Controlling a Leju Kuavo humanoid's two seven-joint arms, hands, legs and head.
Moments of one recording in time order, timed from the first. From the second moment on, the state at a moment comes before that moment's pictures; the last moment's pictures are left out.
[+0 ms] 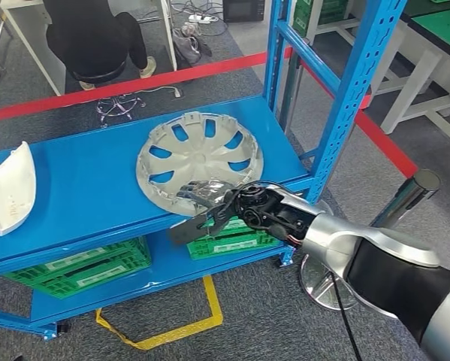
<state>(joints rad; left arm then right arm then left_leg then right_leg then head) -0.33 0.07 1.12 -0.18 -0.72 0.25 -0.14 -0.92 -0.18 1.21 -0.92 0.53 0.25 0.00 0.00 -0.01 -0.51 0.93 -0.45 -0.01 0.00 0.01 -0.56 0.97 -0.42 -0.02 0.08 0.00</state>
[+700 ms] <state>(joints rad) -0.34 0.06 1.09 -0.18 -0.73 0.25 -0.13 -0.92 -0.13 1.23 -0.97 0.57 0.25 -0.02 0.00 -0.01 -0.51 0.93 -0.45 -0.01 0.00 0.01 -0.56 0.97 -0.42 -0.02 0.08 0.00</state>
